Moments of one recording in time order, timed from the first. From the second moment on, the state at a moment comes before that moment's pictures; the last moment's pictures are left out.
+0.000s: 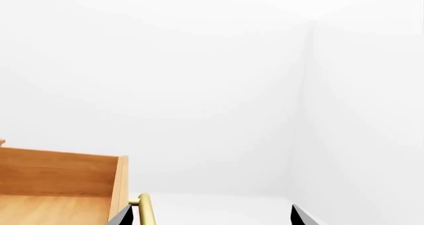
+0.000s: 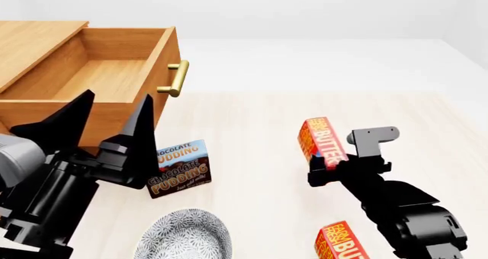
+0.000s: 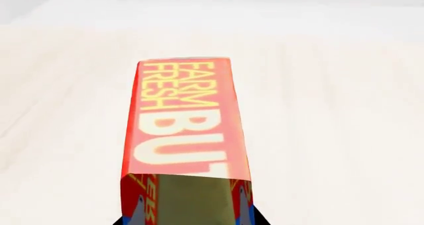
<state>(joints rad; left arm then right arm) -0.23 -0.80 0.11 0.81 -1.09 -0.23 -0.45 0.67 0.43 -0.34 0.36 0.58 0.61 -0.02</state>
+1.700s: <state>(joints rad) -0.26 -0.85 0.11 0.78 -1.46 -0.23 -0.35 0.33 0.47 -0.04 -0.27 1.06 0.41 -0.24</state>
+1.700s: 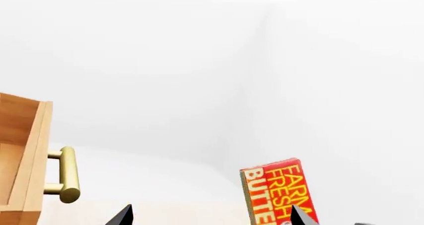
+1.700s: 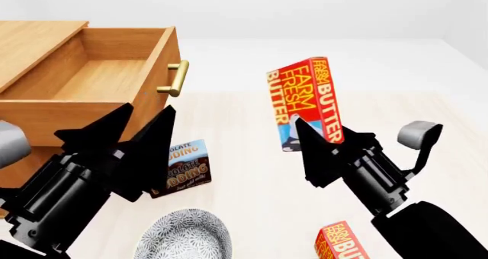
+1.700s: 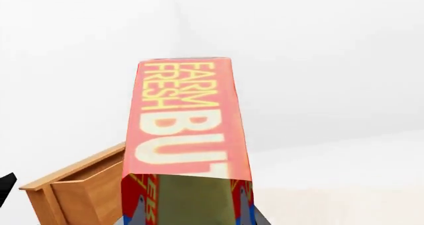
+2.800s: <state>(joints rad) -0.40 -0.85 0.17 0.66 -1.84 -0.28 -0.17 0.41 0.41 -0.08 -0.15 1.33 0.45 -0.56</state>
